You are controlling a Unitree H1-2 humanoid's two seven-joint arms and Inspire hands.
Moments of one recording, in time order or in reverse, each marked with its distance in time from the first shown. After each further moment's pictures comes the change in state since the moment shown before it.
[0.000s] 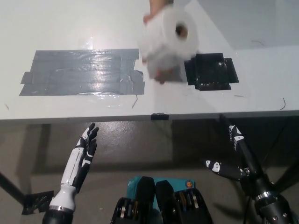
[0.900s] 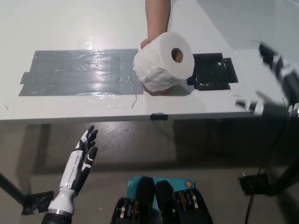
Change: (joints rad) left_arm 0.015 0.003 0.002 0.000 0.006 -0.016 0.000; right_arm -0.321 -0.281 -0.074 -0.274 0.124 0.329 0.149
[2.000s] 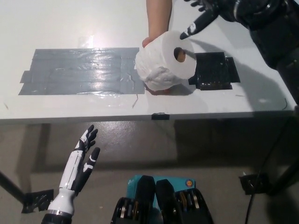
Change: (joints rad) left_arm 0.009 -0.002 -0.001 -0.037 0.007 0.006 0.000; right_arm -0.923 0.185 0.391 1.250 -0.169 0.078 0.244
